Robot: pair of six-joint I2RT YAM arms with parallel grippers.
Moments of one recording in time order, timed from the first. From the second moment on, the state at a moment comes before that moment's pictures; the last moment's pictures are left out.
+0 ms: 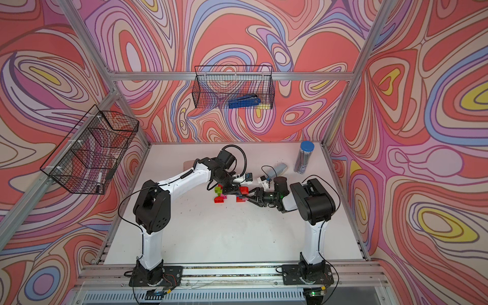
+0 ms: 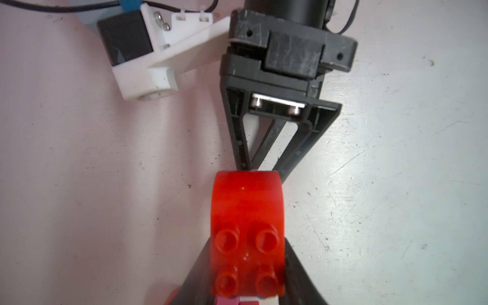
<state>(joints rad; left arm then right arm) -0.63 2.02 1.66 -0.82 0.42 0.84 0.23 2.00 0.69 0.72 -1.06 0.85</state>
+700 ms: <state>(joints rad) -0.63 2.04 1.66 -0.80 0.39 0.85 0.23 2.00 0.69 0.72 -1.06 0.84</state>
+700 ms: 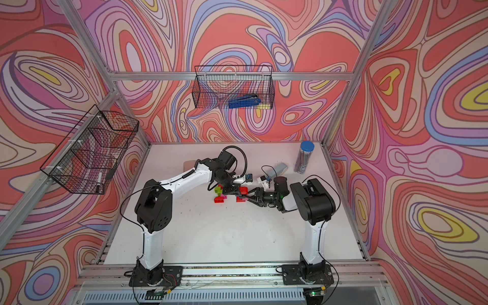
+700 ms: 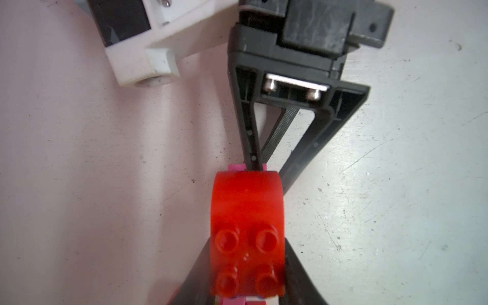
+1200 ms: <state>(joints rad) -0.63 2.04 1.62 -0.75 0.39 0.85 0.23 2.00 0.70 0.70 -1.06 0.83</state>
